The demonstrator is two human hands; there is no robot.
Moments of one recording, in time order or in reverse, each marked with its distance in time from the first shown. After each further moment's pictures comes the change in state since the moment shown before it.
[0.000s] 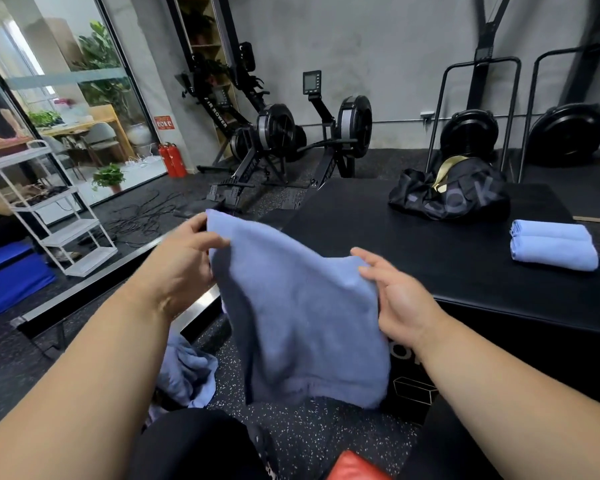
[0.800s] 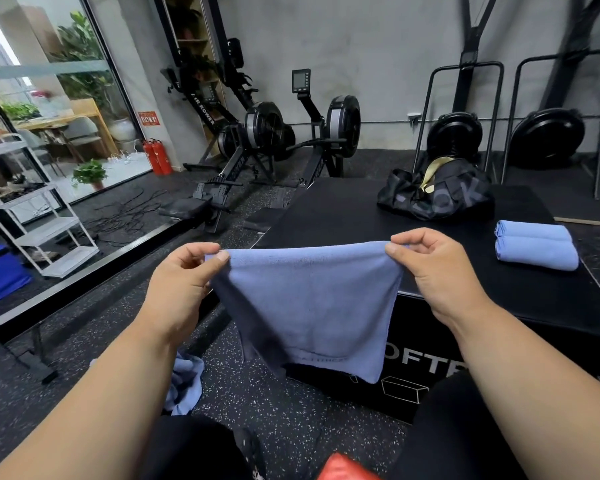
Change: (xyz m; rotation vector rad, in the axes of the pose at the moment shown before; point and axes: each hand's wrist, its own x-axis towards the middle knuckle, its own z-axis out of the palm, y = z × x) left_hand 0.006 -0.055 0.003 -0.034 0.248 0.218; right_hand -0.010 -0.054 -0.038 -0.566 0.304 -0.489
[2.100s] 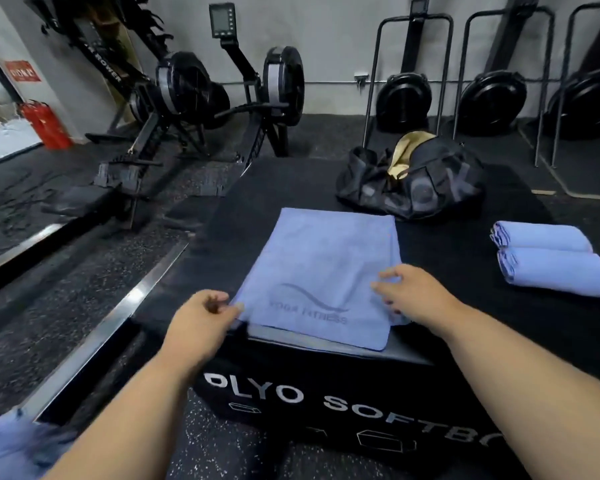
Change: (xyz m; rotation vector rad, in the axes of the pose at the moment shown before) left_hand 0.213 -0.195 0.136 0.704 -0.196 -0.181; right_hand 0.224 0.178 -0.054 -0.742 -0.063 0.427
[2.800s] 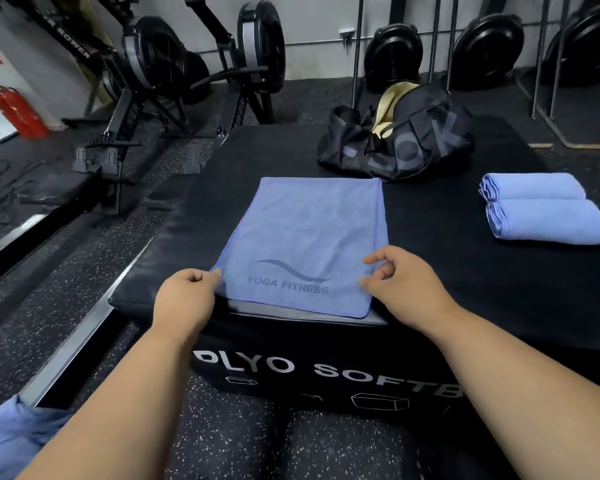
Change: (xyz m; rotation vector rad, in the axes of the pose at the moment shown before) left_hand 0.016 -0.010 0.032 -0.046 0.100 -0.108; right_hand -0.043 0.030 0.013 0.078 0.059 -0.121
